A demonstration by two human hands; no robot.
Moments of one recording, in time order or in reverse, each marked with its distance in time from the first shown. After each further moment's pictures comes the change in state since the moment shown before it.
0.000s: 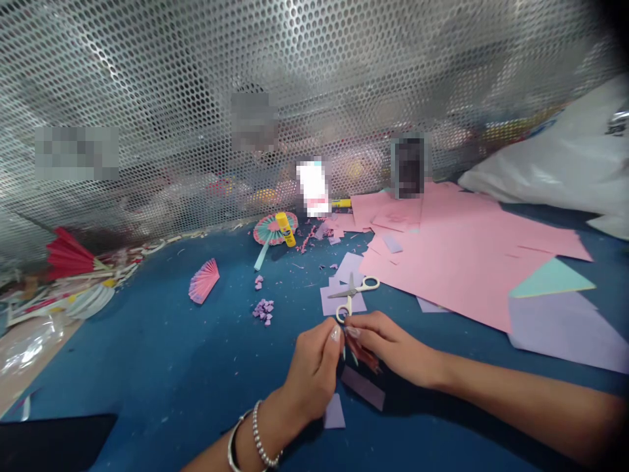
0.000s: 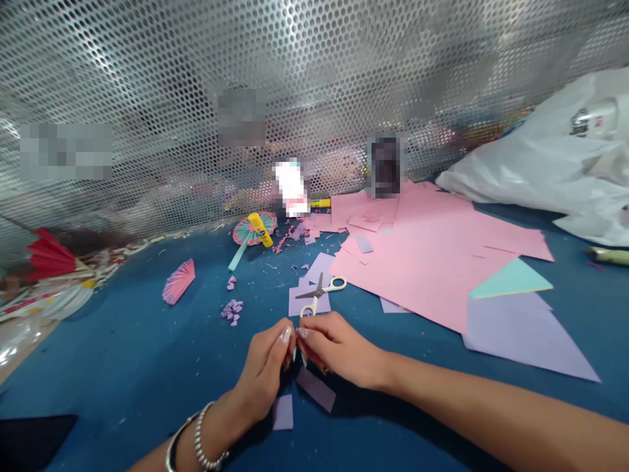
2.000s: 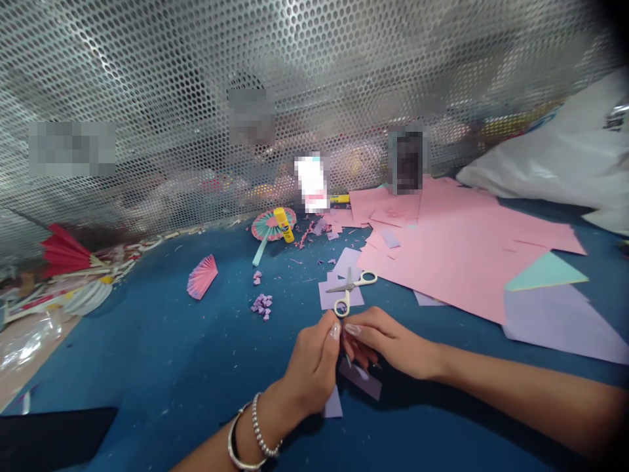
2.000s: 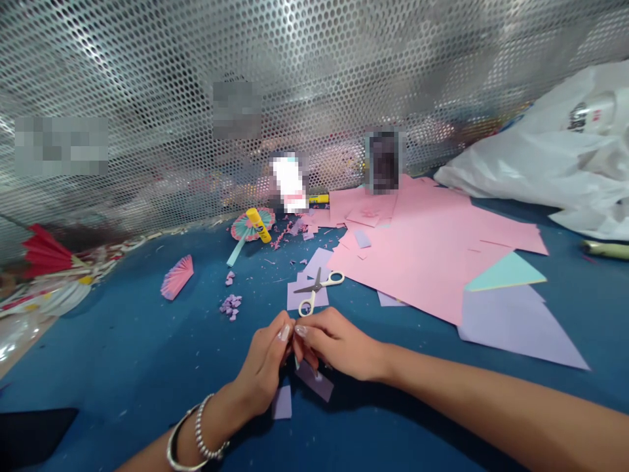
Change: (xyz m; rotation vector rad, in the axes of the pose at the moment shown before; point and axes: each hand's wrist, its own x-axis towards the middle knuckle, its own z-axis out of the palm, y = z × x) left_hand -0.002 0.000 0.000 -0.054 -0.101 -0.012; right_hand -0.002 -0.005 -0.002 0.002 -0.088 -0.059
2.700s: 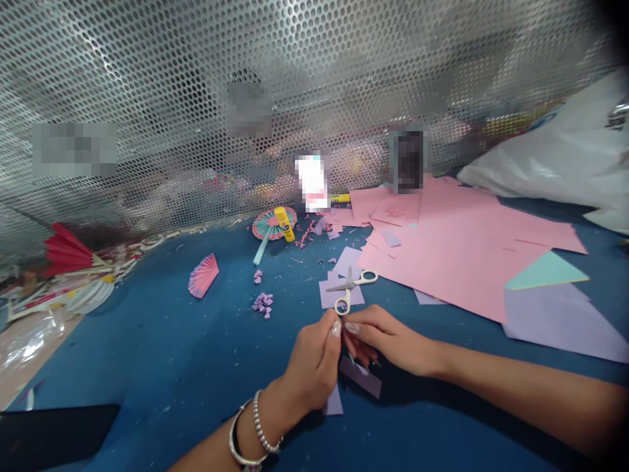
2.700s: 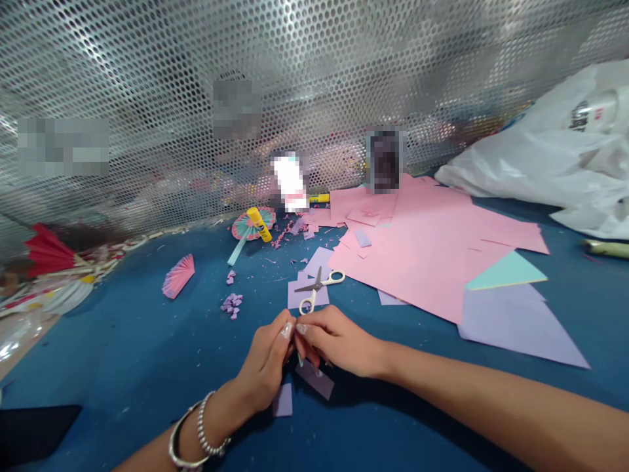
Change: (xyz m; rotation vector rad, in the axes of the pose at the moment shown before) left_hand 0.000 -0.001 0.000 0.107 0.031 0.031; right_hand 0.000 0.003 0.000 0.016 0.009 0.022
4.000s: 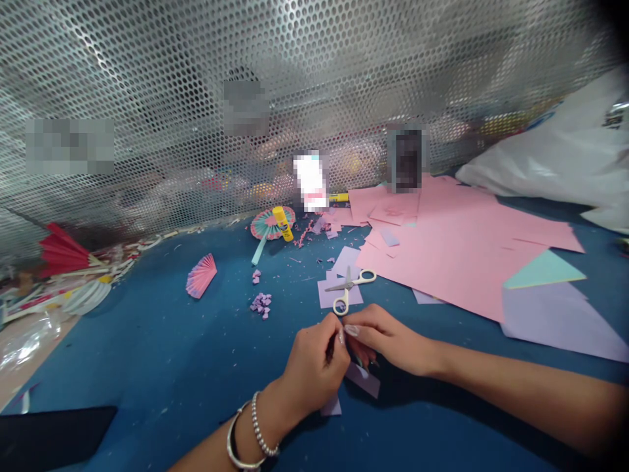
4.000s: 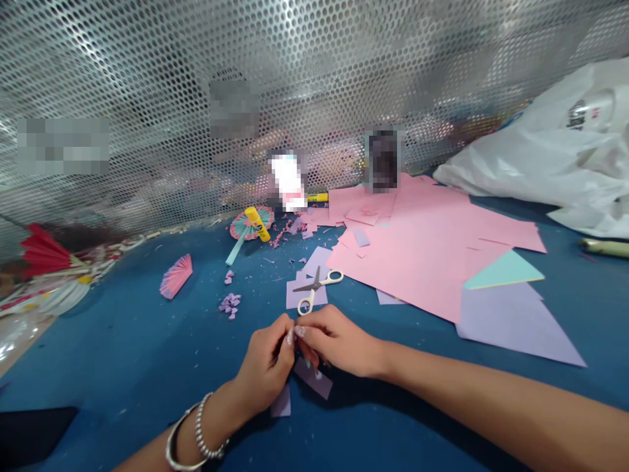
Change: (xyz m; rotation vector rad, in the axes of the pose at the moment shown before) left_hand 0.000 -0.004 0.004 0.119 0.034 0.057; right_hand 0.000 0.001 0.000 -0.044 0.019 -0.025
